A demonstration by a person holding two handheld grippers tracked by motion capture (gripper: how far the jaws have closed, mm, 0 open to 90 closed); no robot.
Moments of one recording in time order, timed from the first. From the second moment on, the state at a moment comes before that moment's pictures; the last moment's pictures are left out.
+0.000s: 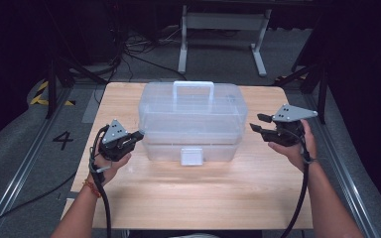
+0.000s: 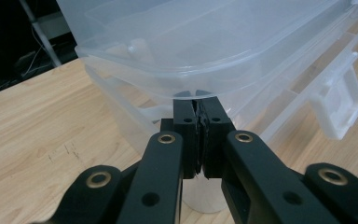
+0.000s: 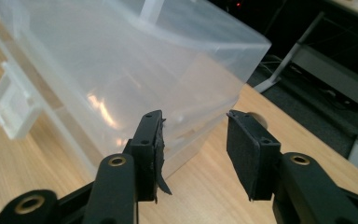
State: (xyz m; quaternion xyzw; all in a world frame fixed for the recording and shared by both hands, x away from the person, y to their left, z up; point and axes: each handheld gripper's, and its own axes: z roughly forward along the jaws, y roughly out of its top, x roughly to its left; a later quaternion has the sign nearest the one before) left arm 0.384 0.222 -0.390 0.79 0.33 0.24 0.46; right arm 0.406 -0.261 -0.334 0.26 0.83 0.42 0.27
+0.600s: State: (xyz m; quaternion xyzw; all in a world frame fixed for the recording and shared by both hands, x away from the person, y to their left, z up) left arm 0.390 0.219 -0.373 0.79 0.32 0.24 0.46; right arm 0.412 -0.251 -0.368 0.26 0.82 0.42 0.27
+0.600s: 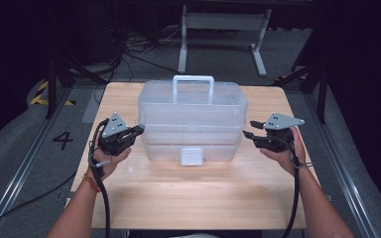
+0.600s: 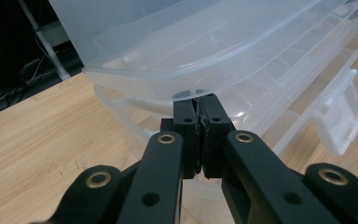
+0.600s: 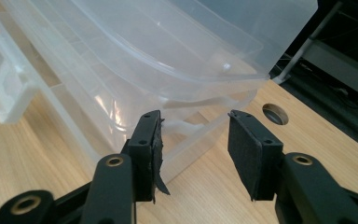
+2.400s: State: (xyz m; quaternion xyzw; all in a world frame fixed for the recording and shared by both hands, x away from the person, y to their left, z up) left arm 0.368 0.222 -0.402 0.82 0.29 0.23 0.43; right arm 0.444 -0.223 -0.344 0.30 0.72 0.51 0.37
